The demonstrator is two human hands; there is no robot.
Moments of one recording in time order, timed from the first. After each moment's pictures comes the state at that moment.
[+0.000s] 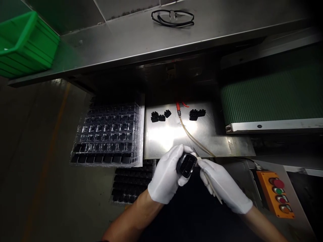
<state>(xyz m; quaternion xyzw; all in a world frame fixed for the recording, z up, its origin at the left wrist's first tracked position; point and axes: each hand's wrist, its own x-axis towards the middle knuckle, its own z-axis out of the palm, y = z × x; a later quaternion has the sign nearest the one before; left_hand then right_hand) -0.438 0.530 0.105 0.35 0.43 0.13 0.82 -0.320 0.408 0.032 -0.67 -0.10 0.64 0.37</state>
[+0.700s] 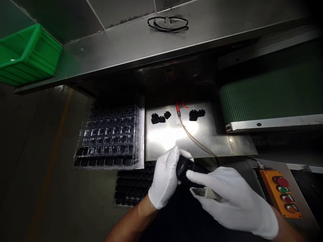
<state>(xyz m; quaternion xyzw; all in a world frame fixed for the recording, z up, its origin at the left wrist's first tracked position) -0.446 0.526 0.109 0.52 0.46 0.16 0.70 -0.309 0.406 0.088 -0.56 -0.67 0.25 0.42</state>
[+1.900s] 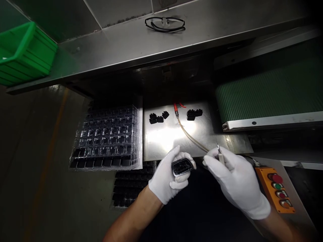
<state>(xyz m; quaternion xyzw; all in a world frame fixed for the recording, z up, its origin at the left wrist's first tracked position) -0.444 0.538 0.082 0.05 0.35 0.01 0.94 -0.308 0.424 0.102 -0.73 -0.33 0.33 0.50</state>
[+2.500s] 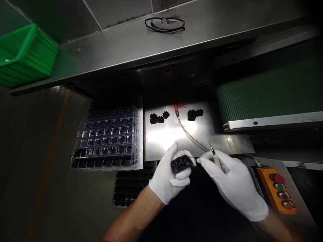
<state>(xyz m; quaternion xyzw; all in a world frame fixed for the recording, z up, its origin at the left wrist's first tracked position) -0.441 0.539 0.086 0.03 0.33 0.04 0.94 -0.311 0.429 0.104 -0.74 -0.32 0.34 0.49</state>
